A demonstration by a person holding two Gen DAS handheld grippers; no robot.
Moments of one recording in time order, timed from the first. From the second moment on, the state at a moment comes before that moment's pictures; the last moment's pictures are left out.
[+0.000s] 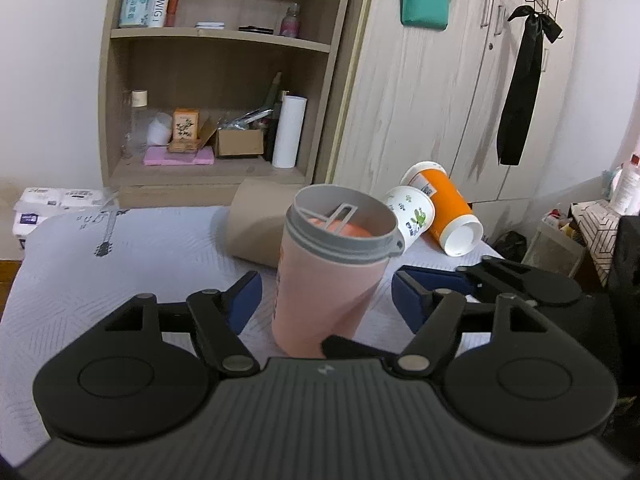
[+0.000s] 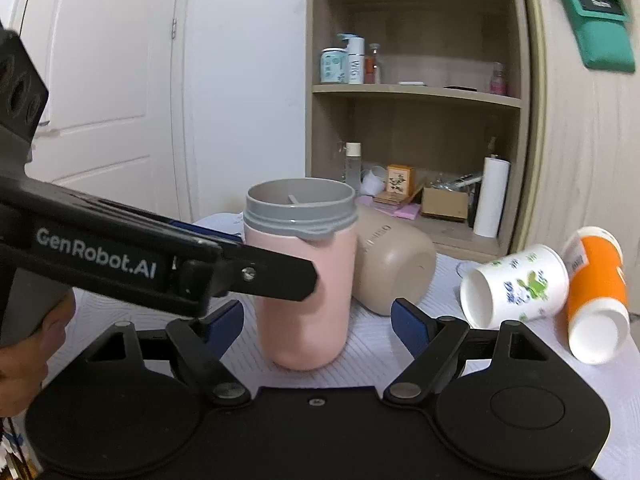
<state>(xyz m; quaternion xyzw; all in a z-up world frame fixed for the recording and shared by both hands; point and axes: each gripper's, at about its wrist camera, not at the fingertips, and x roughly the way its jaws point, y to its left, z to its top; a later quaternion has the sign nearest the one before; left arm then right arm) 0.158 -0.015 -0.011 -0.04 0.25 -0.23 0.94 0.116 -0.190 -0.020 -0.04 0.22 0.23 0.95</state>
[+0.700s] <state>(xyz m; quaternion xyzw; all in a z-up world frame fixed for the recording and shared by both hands) 0.061 0.001 0.017 -0.07 0.24 -0.16 0.95 0.015 -0.223 0.026 -0.04 0.15 0.19 0.97</state>
